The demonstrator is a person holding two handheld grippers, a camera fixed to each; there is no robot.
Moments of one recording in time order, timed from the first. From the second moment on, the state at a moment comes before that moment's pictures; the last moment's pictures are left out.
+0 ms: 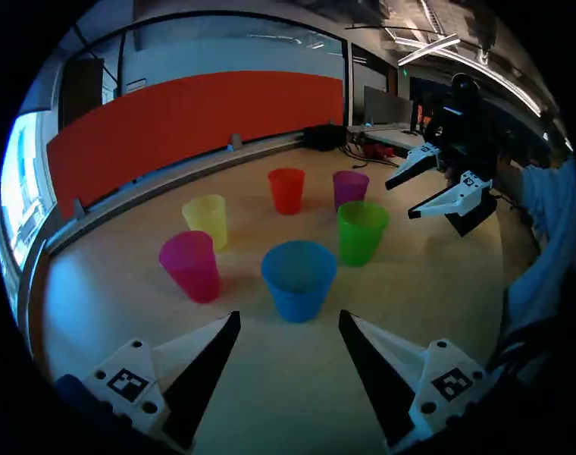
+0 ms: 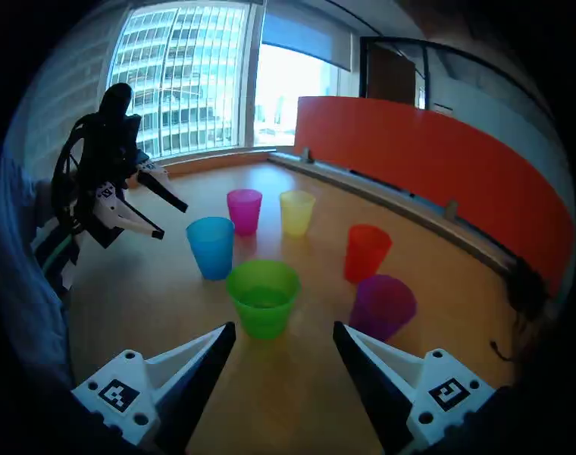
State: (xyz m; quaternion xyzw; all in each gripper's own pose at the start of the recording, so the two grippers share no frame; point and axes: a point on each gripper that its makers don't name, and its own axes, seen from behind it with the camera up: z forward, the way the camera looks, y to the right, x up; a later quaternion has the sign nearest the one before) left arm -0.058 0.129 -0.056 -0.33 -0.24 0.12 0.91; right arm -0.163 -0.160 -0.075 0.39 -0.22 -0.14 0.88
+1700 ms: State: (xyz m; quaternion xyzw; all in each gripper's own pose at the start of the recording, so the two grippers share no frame) left arm 0.072 0.020 -0.022 -0.03 0.03 0.01 1.00; right arm -0.029 -0.009 -0.032 -0.03 0.04 0.01 1.00
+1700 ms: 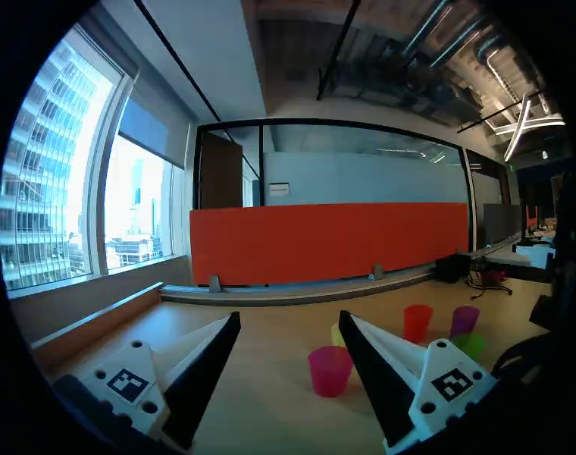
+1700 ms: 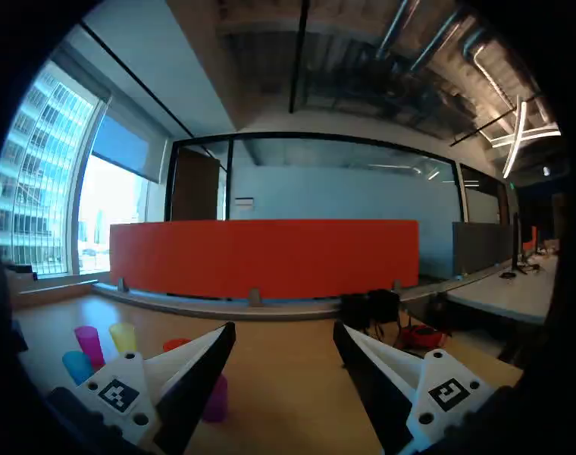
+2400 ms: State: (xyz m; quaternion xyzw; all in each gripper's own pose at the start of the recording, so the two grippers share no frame) left arm 0.050 0.001 -0.009 0.01 0.04 0.02 1.00; right arm -0.028 0.001 -0.038 -0.06 0.04 0.01 1.00
